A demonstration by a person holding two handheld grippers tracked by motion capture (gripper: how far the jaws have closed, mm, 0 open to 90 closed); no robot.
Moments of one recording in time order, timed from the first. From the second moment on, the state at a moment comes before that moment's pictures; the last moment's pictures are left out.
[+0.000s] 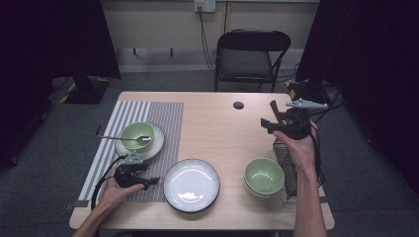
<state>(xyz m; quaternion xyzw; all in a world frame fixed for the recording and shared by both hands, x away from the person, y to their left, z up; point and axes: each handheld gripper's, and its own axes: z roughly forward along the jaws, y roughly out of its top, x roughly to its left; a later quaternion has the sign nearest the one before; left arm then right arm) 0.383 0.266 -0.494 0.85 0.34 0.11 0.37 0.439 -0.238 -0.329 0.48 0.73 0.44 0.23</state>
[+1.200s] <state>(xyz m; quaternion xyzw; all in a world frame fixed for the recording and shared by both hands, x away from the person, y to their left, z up) 0.376 0.264 -0.500 0.85 0.33 0.15 0.38 0.460 -0.255 -0.332 0.51 0.71 0.43 0.24</state>
